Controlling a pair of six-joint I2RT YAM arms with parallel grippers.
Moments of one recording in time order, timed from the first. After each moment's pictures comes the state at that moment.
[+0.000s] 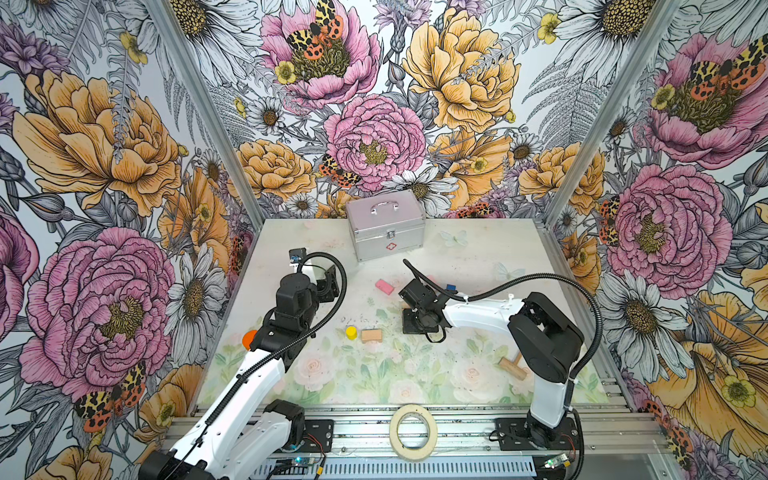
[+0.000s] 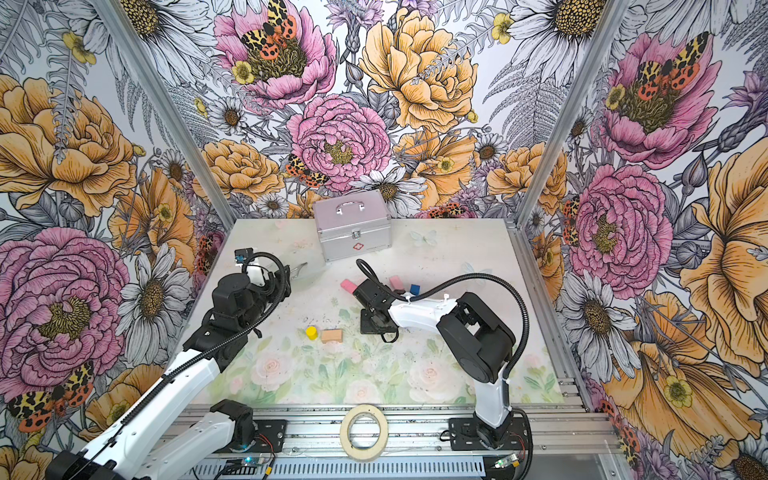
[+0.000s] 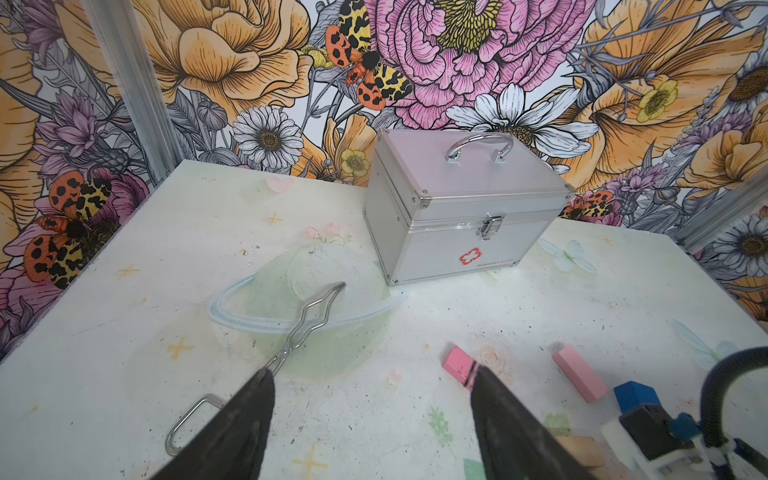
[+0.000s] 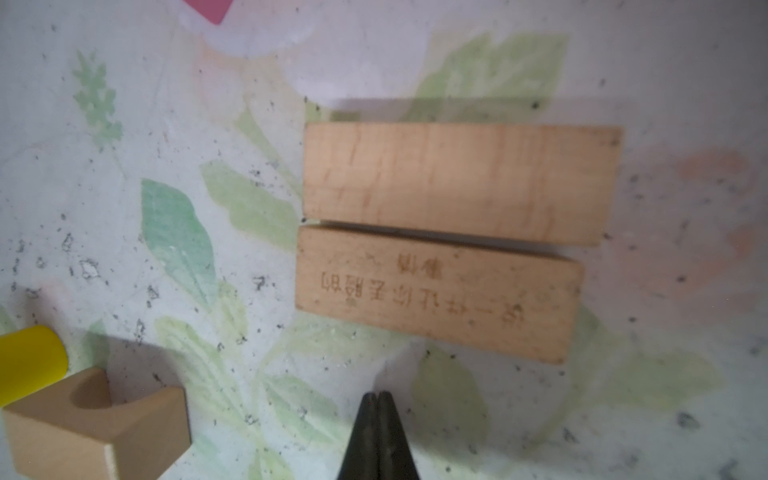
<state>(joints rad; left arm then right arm) -0.31 0.89 0.66 -0.07 -0.24 -0.26 0.80 1.89 1.18 -0.48 -0.02 0.75</state>
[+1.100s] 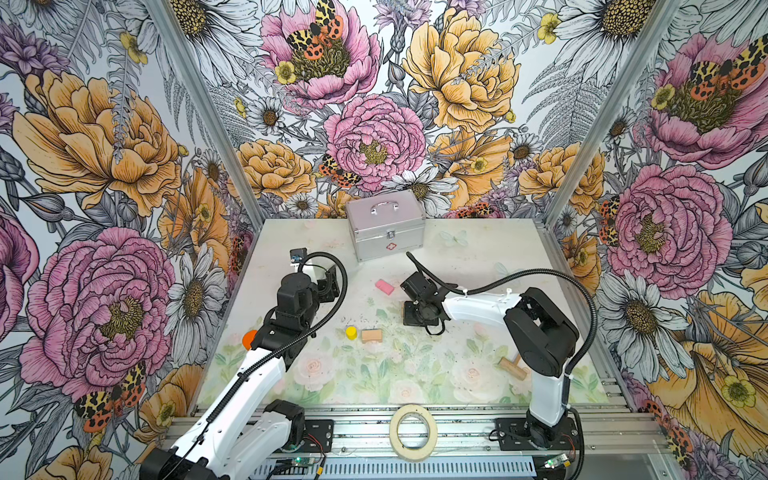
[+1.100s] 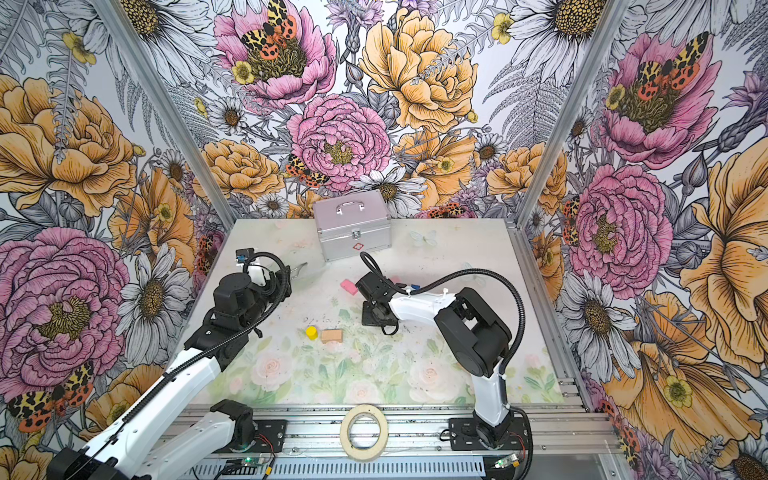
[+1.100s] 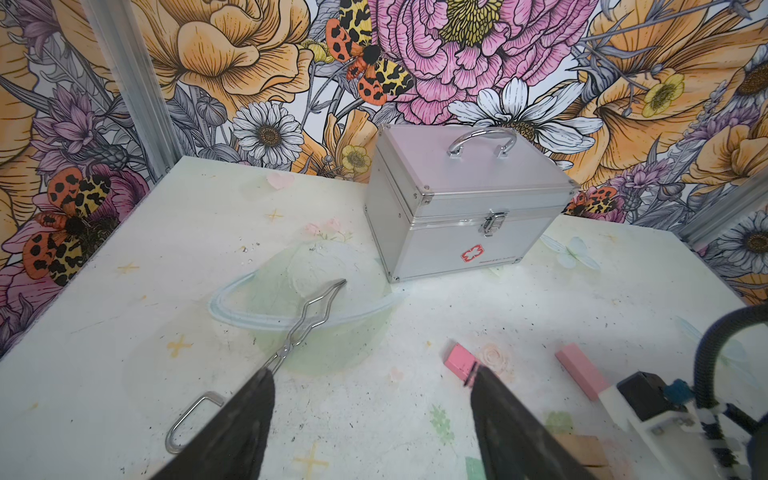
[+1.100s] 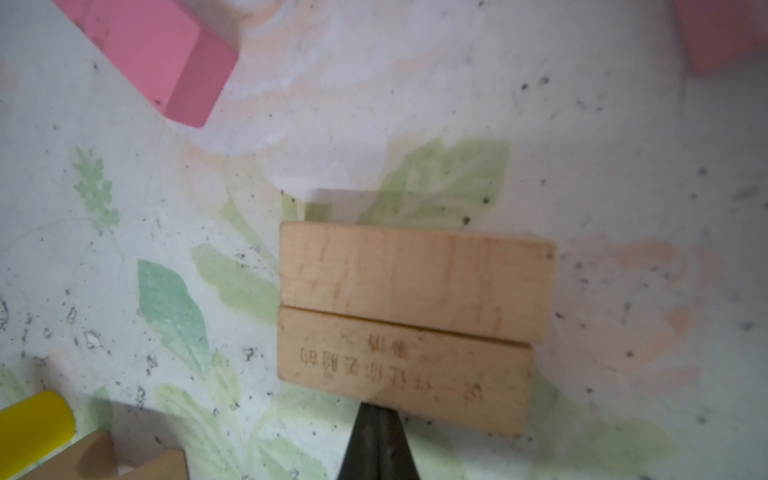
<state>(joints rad) -0.30 0.91 0.66 -0.07 -0.24 -0.26 0.76 1.93 1.23 -0.48 -0.01 0.76</state>
